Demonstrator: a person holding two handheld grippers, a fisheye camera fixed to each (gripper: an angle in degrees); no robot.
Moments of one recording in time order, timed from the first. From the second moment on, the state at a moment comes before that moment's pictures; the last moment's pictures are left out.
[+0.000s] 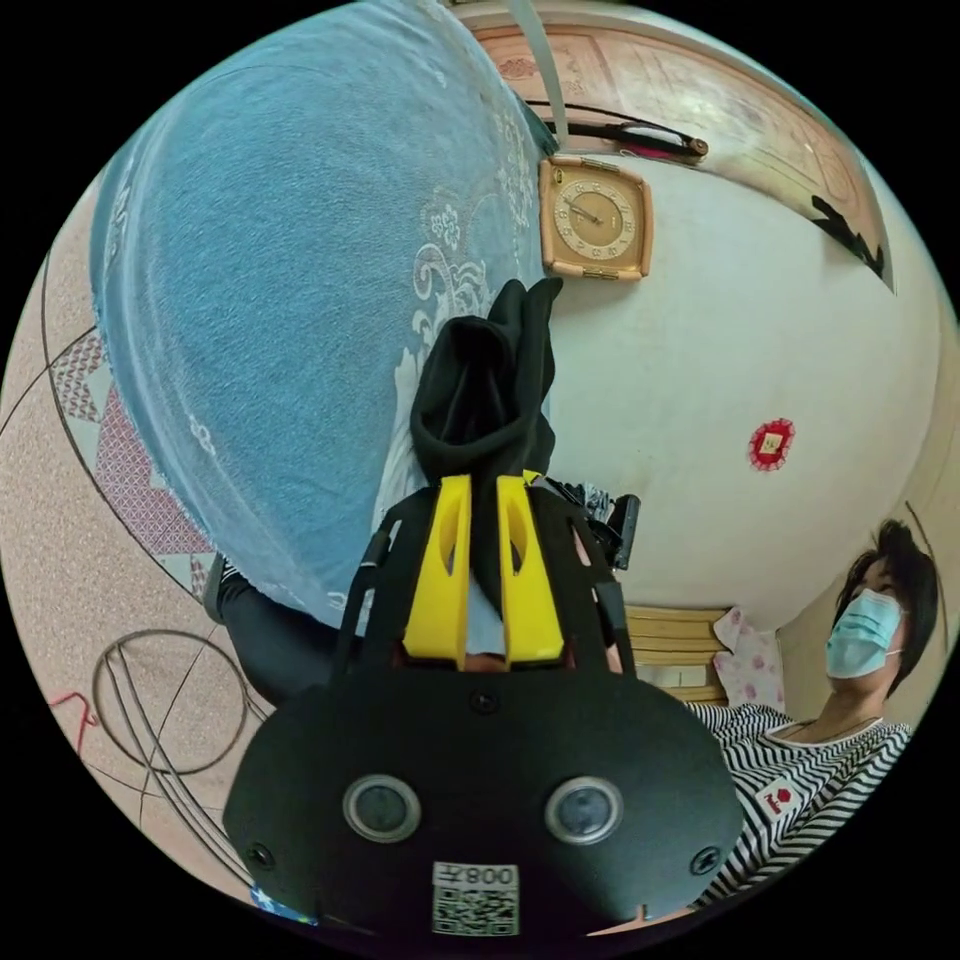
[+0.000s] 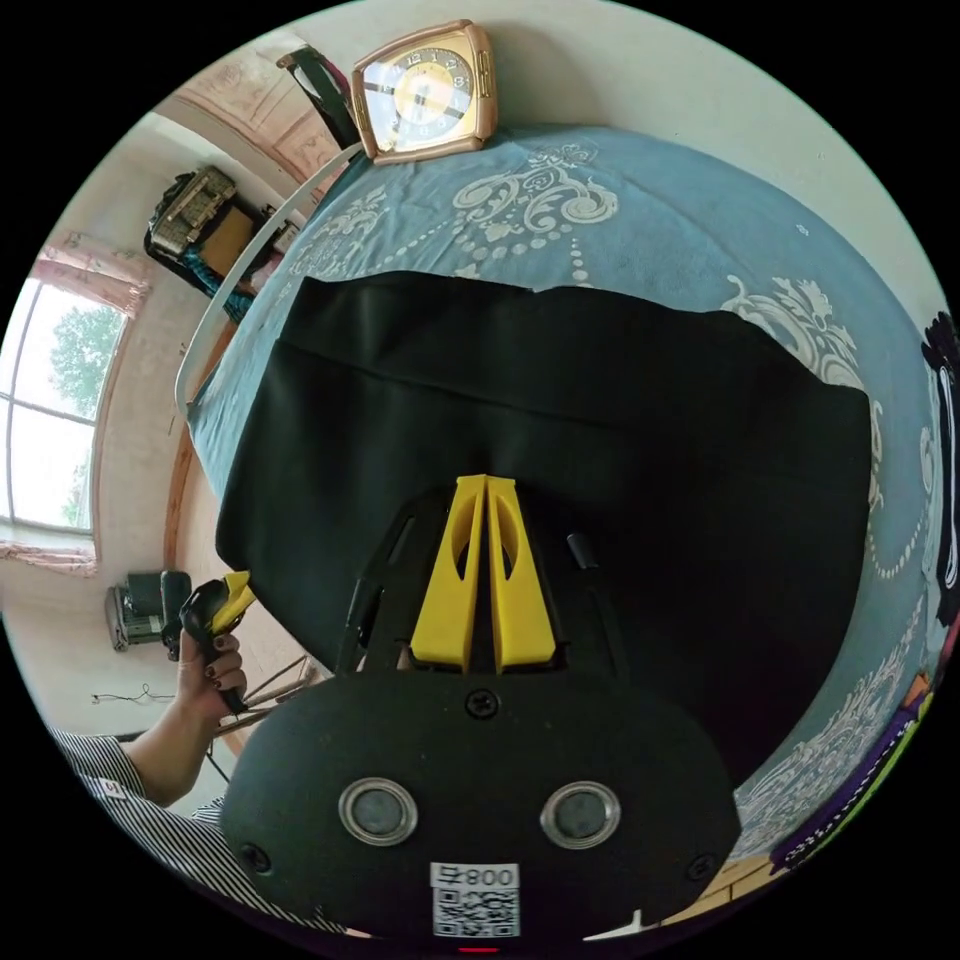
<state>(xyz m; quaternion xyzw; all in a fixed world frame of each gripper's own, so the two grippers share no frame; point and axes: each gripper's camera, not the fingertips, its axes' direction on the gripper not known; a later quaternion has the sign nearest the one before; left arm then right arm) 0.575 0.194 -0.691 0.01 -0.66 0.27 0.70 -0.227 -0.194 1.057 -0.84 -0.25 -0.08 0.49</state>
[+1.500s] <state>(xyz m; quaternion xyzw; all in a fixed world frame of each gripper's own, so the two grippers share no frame) 0.283 0.301 -0.389 -0.39 -0.74 0.40 0.38 -0.266 -0.105 1.233 -0.82 -0.40 0.11 0.39</state>
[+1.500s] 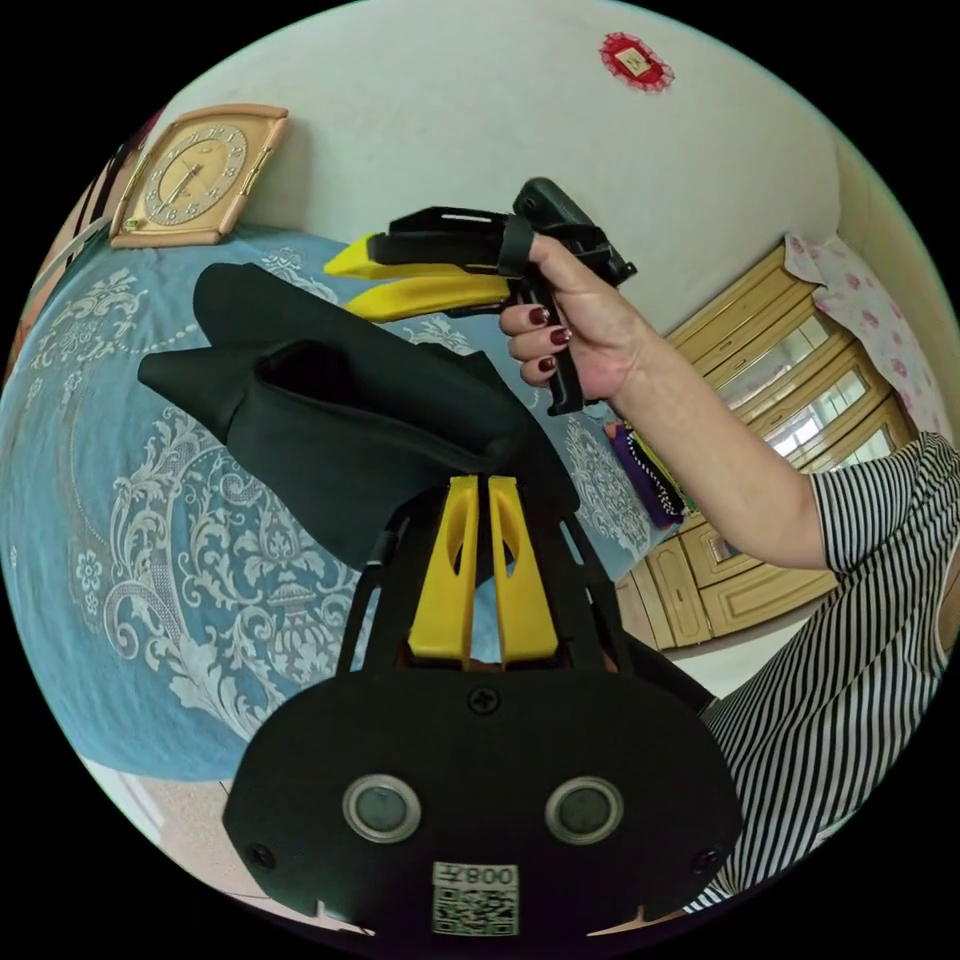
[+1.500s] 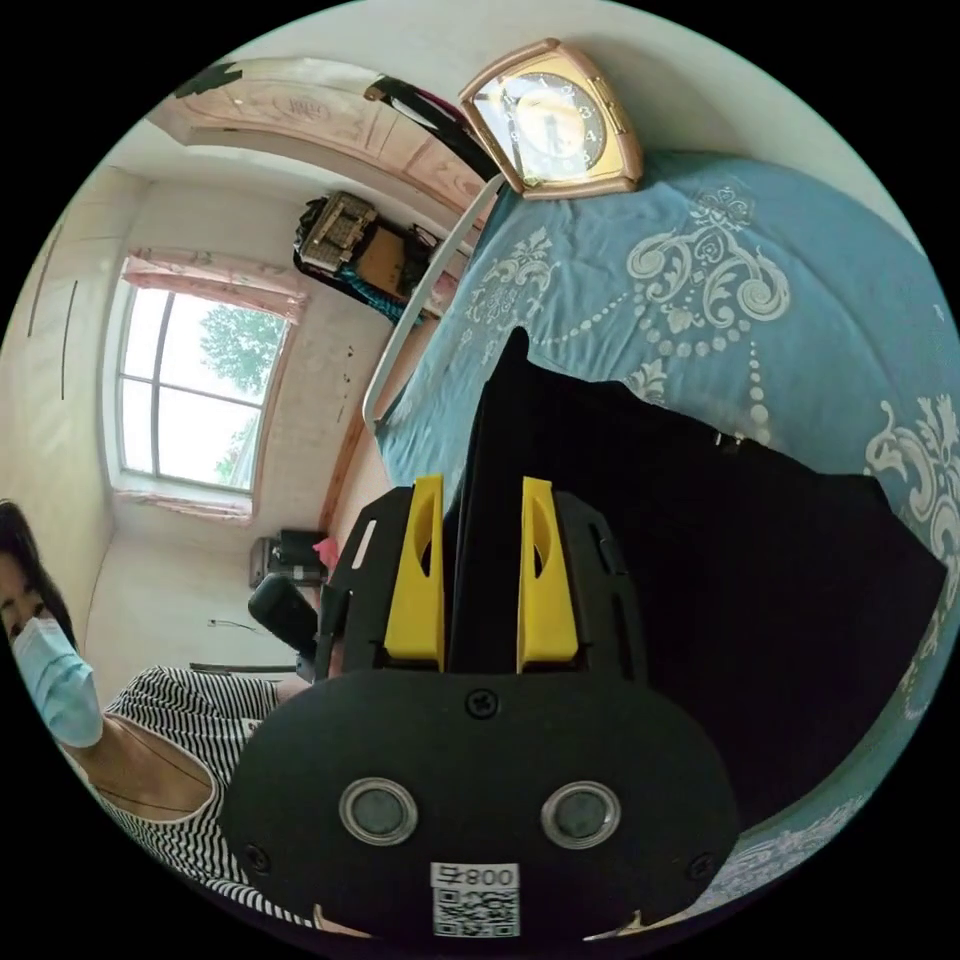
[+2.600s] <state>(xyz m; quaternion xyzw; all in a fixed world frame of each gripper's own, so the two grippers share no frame) -0.127 0.347 -0.248 -0.63 -0.67 0.30 0.23 0.032 0.030 1.170 -0.85 -0.32 0.14 0.40</state>
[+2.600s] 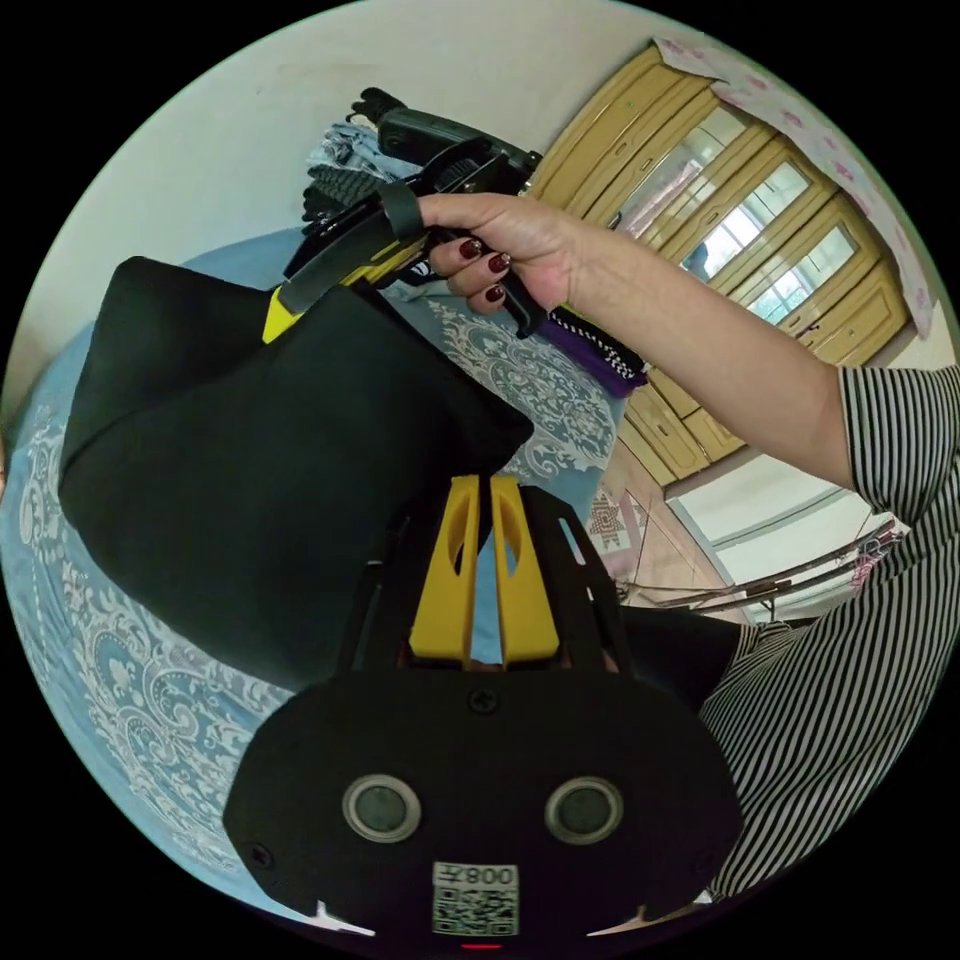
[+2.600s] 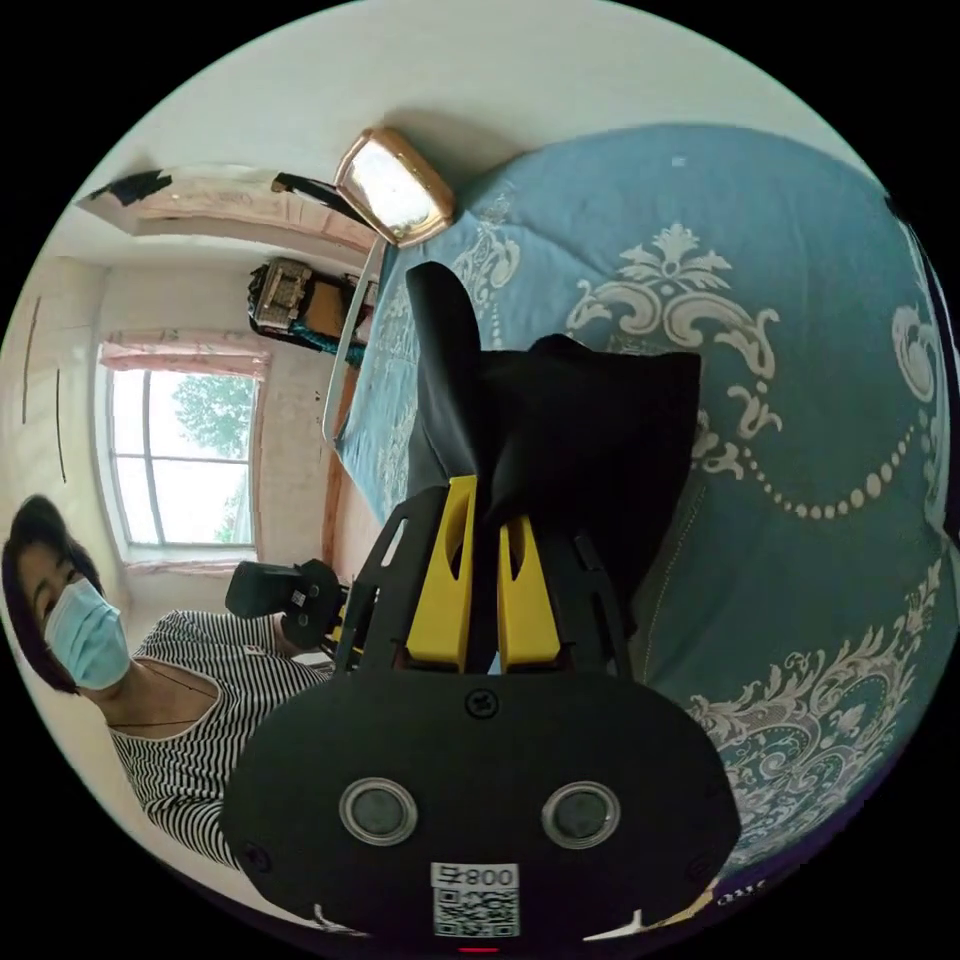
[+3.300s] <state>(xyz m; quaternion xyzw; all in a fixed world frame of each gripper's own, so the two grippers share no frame) -0.254 0.289 -0.266 -0.64 -0.72 0.17 0.21 0.113 0.086 1.051 -0.81 -0.17 0.20 0.52</state>
